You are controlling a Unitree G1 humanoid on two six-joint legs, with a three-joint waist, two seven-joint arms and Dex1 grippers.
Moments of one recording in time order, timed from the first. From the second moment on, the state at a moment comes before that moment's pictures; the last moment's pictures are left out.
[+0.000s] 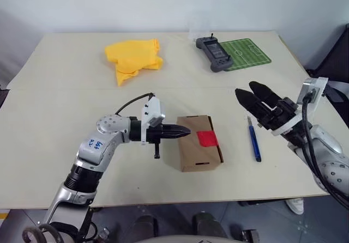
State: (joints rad) left arm -0.56 0.48 -0.17 -0.11 -0.42 0.47 -1.04; right arm 1.90 -2.24 -1.32 -0.25 1.97 -0.88 0.48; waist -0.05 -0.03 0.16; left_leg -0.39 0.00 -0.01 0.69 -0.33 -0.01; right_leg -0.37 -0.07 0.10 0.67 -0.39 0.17
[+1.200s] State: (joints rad) left arm -0.62 0.47 -0.30 -0.10 -0.25 0.46 -1.01; right arm 1.37 -2.25 -1.19 -0.13 1.96 0.49 0.30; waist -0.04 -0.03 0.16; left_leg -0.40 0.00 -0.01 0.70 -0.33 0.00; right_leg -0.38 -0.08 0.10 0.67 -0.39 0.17
